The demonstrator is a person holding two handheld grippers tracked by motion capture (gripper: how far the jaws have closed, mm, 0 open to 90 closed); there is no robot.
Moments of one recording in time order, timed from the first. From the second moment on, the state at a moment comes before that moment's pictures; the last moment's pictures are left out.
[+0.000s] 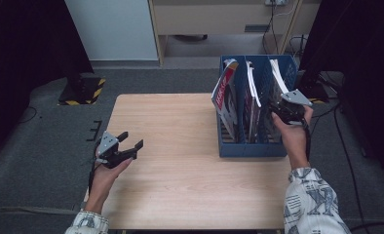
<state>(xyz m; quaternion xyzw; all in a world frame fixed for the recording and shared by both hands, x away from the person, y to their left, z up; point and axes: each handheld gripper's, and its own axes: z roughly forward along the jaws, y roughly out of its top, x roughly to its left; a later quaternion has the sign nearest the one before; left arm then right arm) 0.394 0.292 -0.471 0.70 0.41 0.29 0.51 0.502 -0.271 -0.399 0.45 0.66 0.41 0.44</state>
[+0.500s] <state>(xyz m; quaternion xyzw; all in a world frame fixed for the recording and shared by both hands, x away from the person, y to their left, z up) 0.393 0.292 -0.471 0.70 0.41 0.29 0.52 0.496 -0.274 -0.401 0.46 0.66 0.42 0.43</state>
